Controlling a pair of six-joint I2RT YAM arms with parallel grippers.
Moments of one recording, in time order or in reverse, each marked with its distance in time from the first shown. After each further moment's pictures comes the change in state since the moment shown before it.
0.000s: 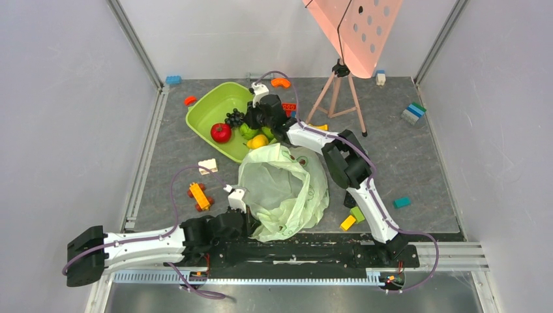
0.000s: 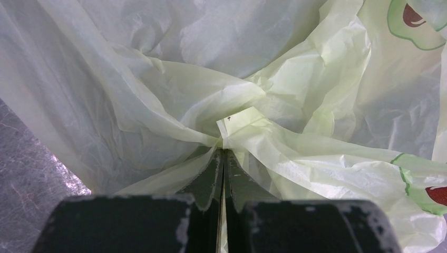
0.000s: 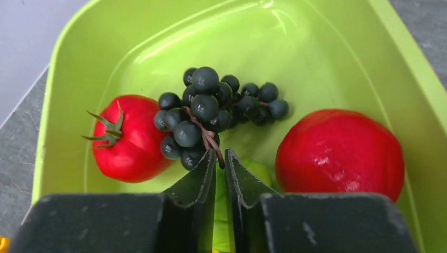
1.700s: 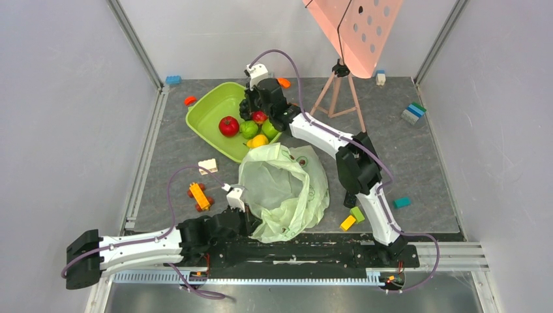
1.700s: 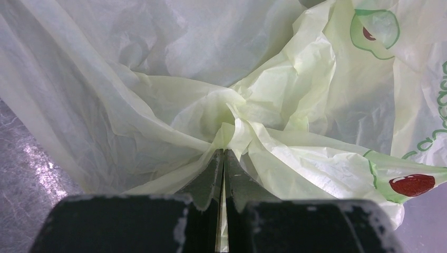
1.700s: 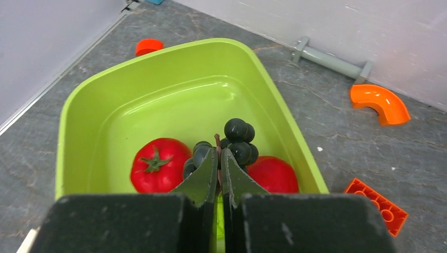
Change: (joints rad) left arm 0.000 -0.071 0.000 0.000 0.001 0.008; right arm 0.040 -0.174 0.051 -0.128 0.243 -0.201
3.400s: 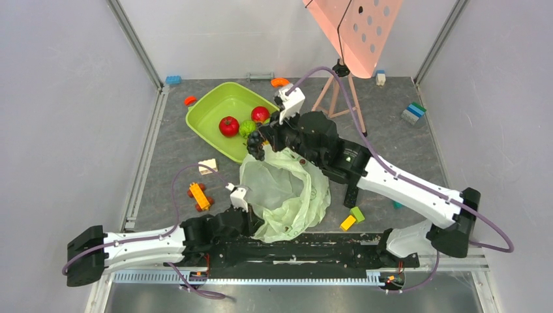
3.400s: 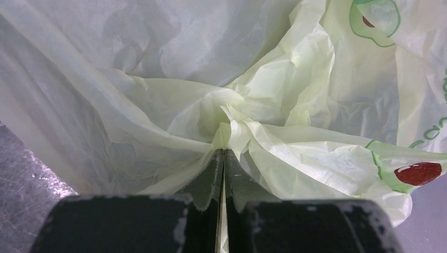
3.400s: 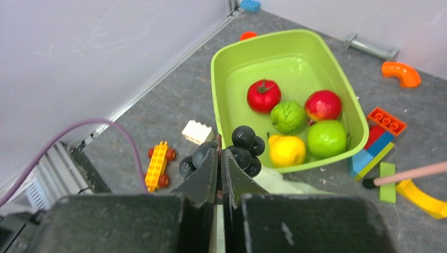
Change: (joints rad) left arm 0.000 0.084 0.017 0.070 0.026 0.031; right arm 0.287 -0.904 -0.602 -0.229 0.103 0.129
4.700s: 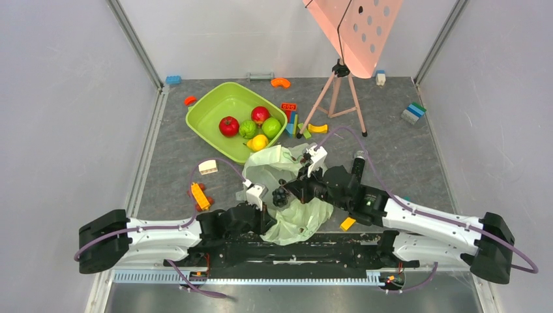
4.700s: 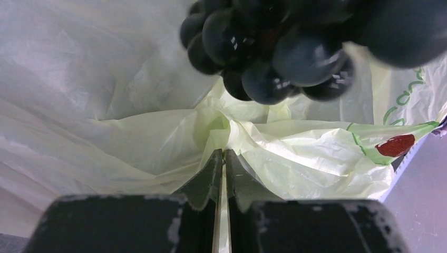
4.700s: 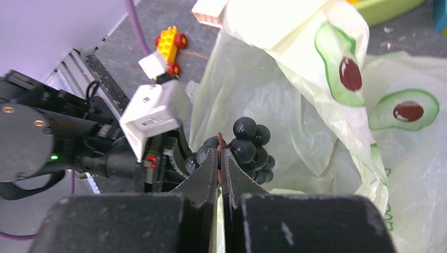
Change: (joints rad) left arm 0.000 0.292 0.086 0.225 0.111 0.095; right arm 0.043 -0.343 -0.732 0.204 -0.122 0.229
